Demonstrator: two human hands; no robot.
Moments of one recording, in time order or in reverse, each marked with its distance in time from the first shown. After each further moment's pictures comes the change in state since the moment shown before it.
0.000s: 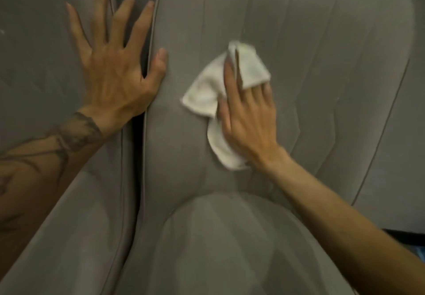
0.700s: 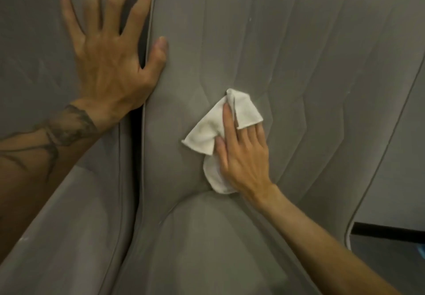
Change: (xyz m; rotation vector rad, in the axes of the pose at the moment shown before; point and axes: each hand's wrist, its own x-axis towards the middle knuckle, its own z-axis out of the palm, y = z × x) left_hand 0.000 0.000 0.003 0.003 0.029 -0.006; right_hand -0.082 -0.027 0.014 0.104 -0.132 0.040
